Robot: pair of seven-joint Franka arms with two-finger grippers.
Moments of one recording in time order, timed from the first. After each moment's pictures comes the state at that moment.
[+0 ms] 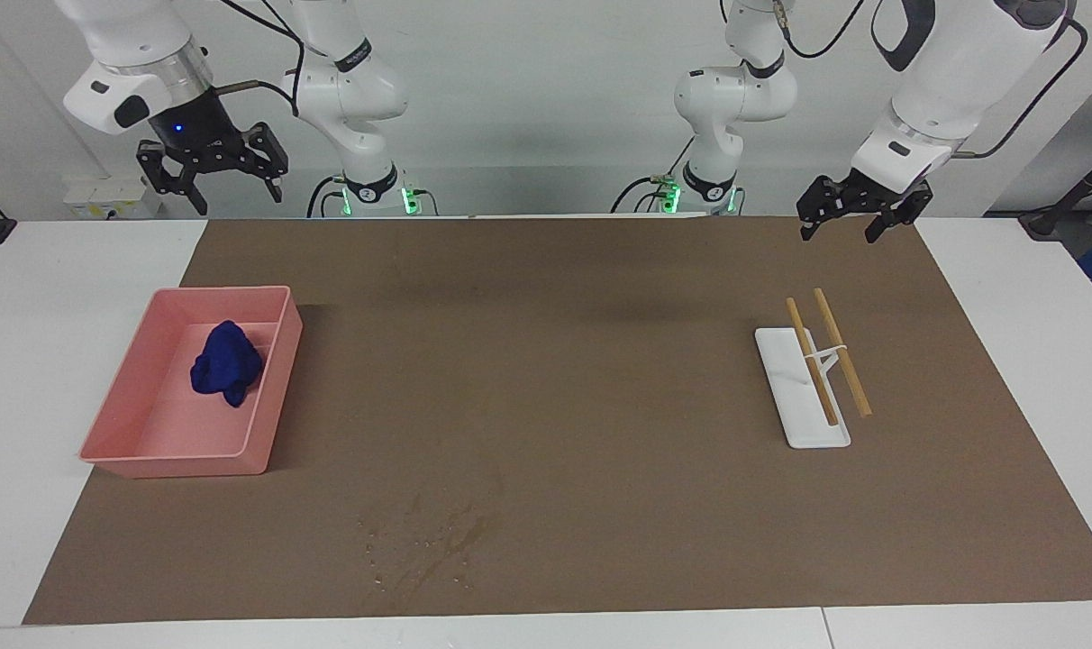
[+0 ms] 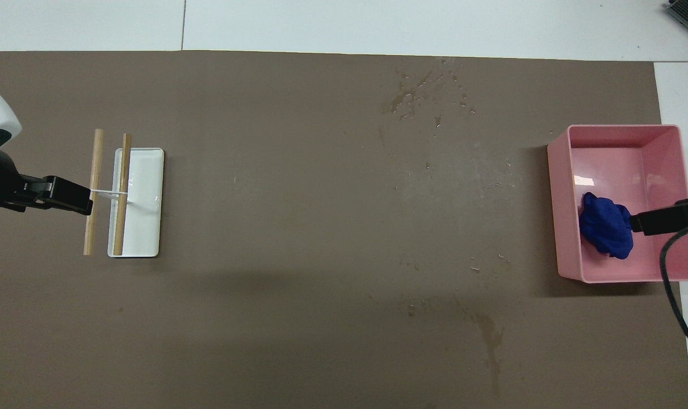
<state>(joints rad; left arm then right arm) -0.07 -0.03 -0.02 -1.62 -0.02 1.50 0.02 0.02 -0.09 -0.04 -1.59 0.01 1.48 -0.21</state>
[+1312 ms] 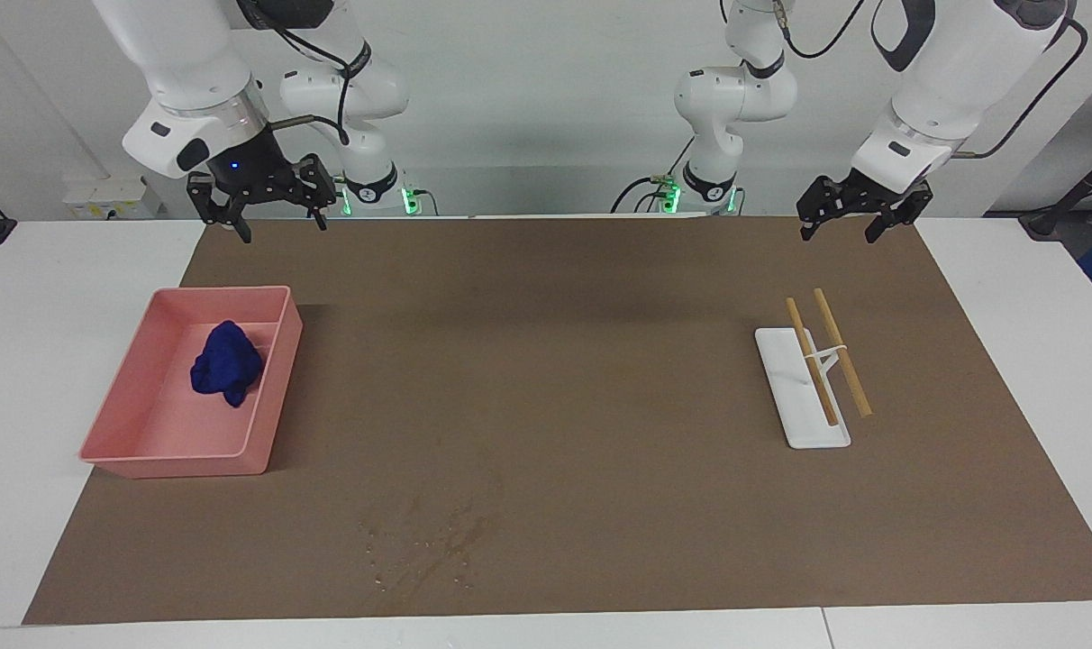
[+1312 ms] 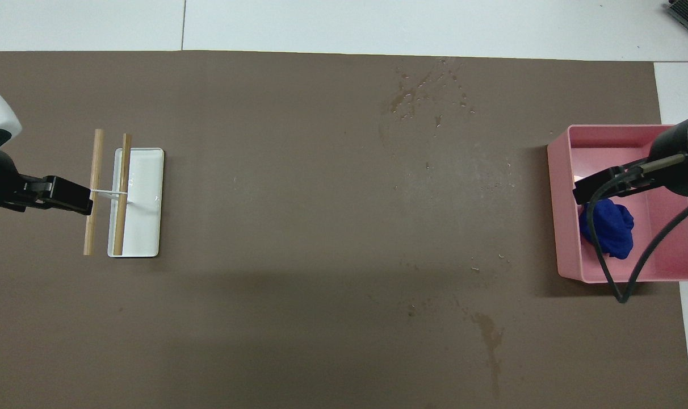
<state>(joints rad) -0.07 -0.03 -0.02 -1.62 -0.02 1.50 0.02 0.11 0.05 -0.02 -1.44 0.00 1.42 -0.09</state>
